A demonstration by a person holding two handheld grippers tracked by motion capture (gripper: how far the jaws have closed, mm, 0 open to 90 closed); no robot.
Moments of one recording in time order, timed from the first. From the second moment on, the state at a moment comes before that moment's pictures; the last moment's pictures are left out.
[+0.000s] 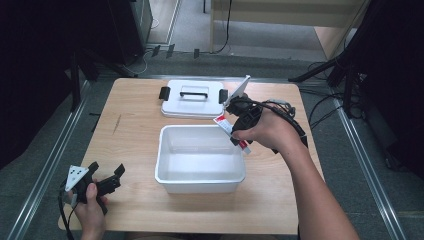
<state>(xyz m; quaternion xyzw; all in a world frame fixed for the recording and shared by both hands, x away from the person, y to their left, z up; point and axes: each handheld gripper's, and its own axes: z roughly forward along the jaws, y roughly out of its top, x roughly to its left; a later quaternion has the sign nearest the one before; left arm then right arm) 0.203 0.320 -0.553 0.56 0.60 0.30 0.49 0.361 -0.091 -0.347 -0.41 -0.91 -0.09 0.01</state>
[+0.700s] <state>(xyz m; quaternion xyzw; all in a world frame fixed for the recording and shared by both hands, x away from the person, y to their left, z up) 0.203 0.320 -0.553 0.56 0.60 0.30 0.49 0.342 -0.071 -0.378 -0.03 -0.99 -0.13 -0.02</state>
